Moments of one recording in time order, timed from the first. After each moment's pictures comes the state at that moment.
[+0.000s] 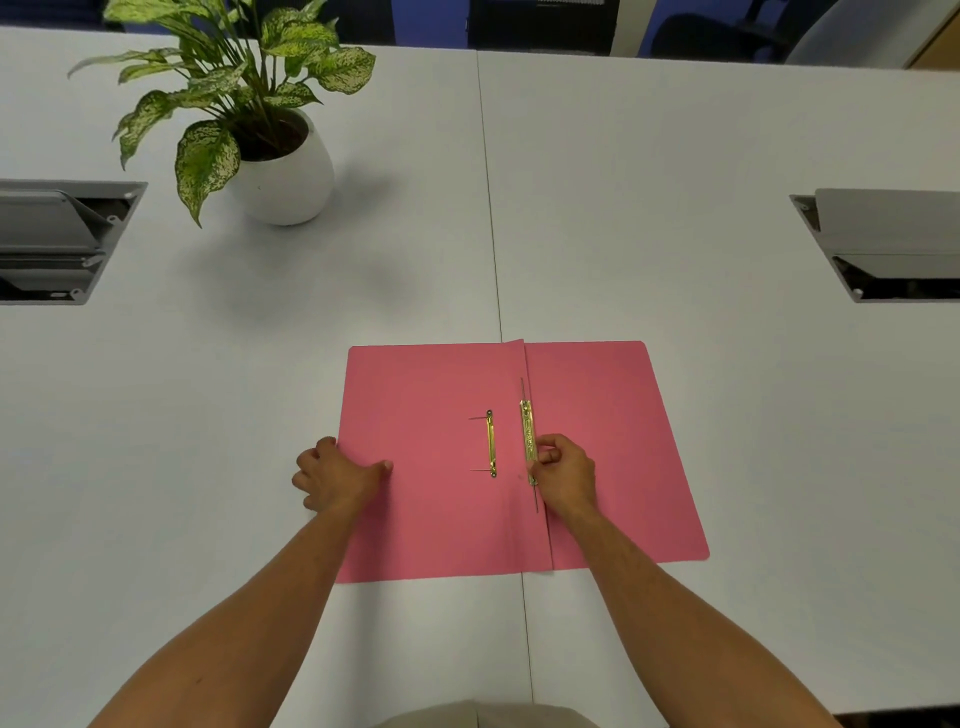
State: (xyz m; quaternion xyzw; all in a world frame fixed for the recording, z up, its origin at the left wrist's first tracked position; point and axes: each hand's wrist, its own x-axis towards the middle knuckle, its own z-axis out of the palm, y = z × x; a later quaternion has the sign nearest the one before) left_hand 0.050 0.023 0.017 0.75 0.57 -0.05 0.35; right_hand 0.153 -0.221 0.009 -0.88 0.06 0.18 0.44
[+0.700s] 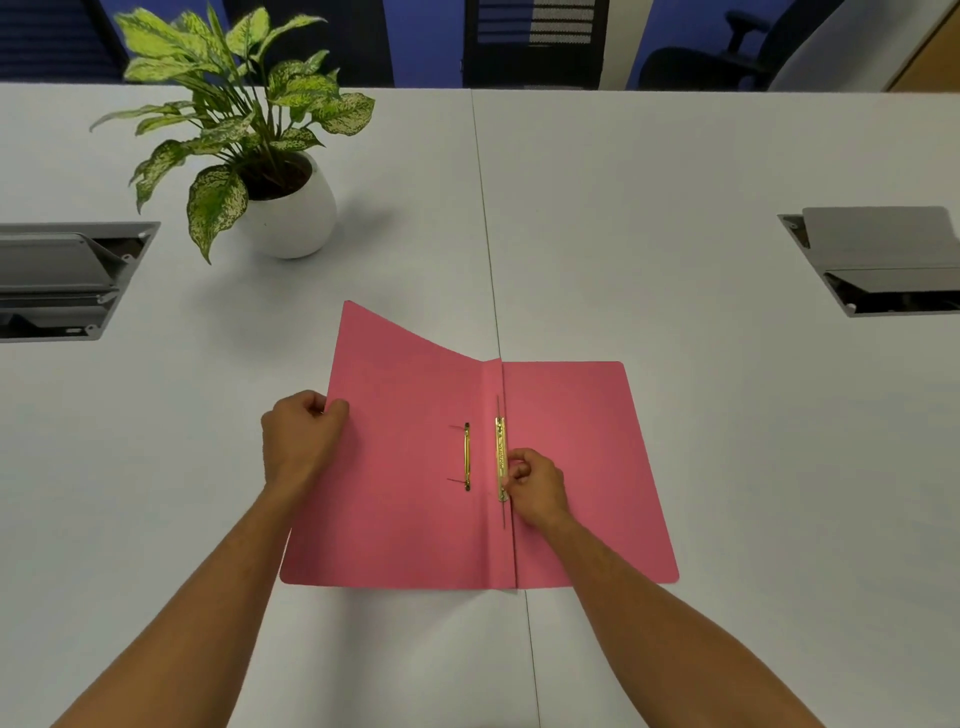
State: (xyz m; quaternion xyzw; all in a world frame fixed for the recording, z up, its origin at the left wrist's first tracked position) left_hand 0.070 0.063 0.123 0.80 0.41 0.14 0.41; right_hand 0.154 -0.191 0.013 -0.86 -0.01 0.24 0.44
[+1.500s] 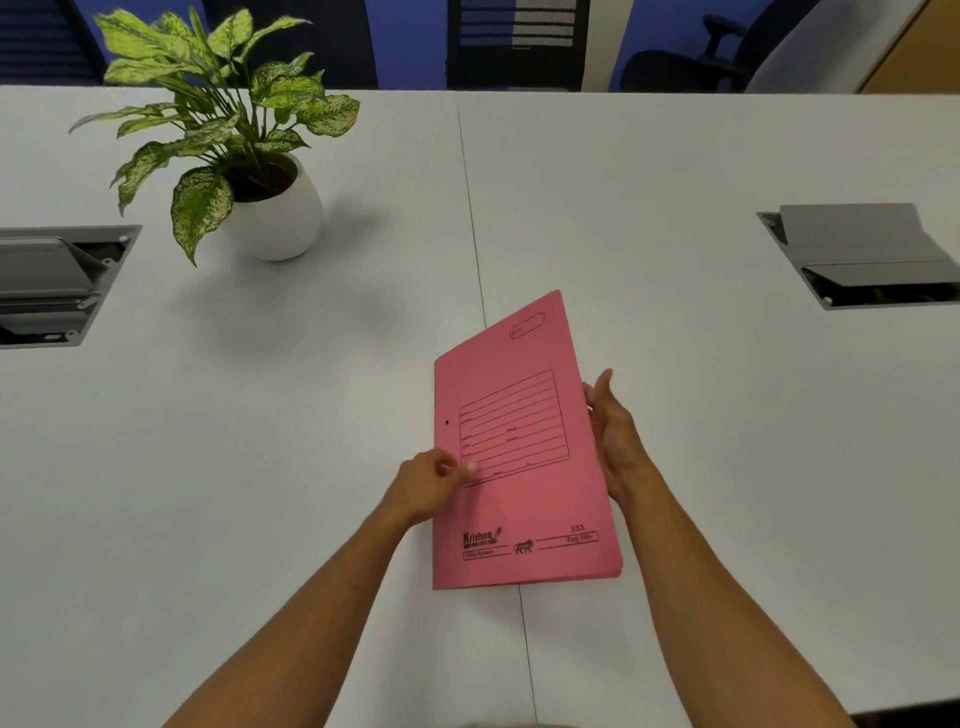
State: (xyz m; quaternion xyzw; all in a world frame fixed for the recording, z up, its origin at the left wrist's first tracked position) left_hand 0.084 -0.039 0.069 0.83 0.24 -0.18 0.47; right_hand 0.192 -0.245 0.125 -0.55 0.02 0.34 0.76
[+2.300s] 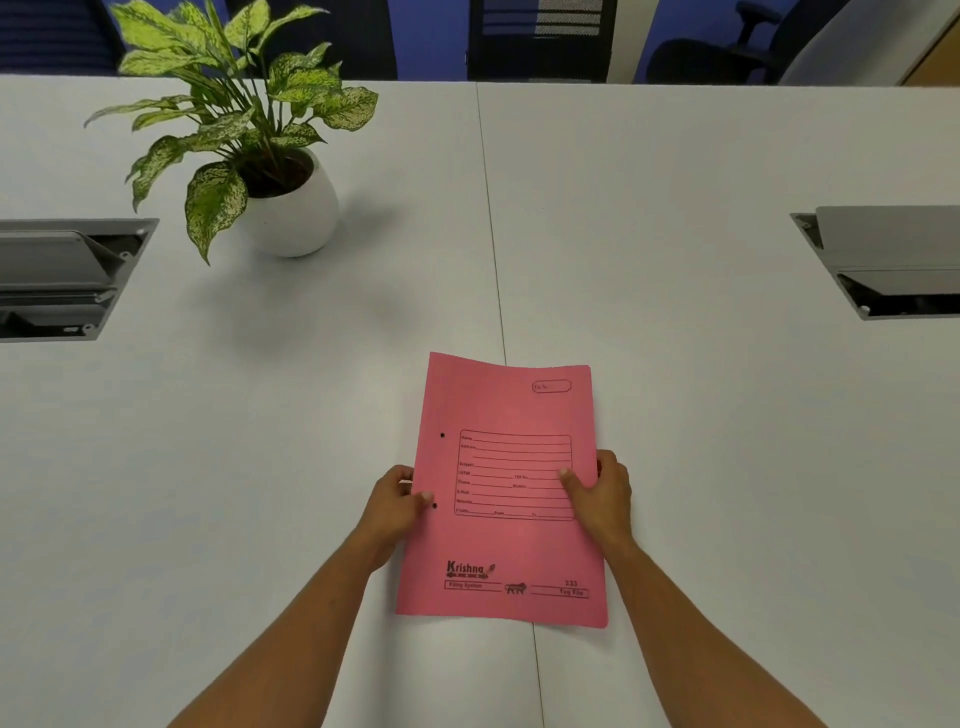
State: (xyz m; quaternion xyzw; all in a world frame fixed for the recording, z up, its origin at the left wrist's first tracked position) left_hand 0.062 -0.002 0.025 0.66 0.40 -0.11 0.63; right_hand 0.167 -0.248 0.025 -0.89 0.07 0.15 0.43
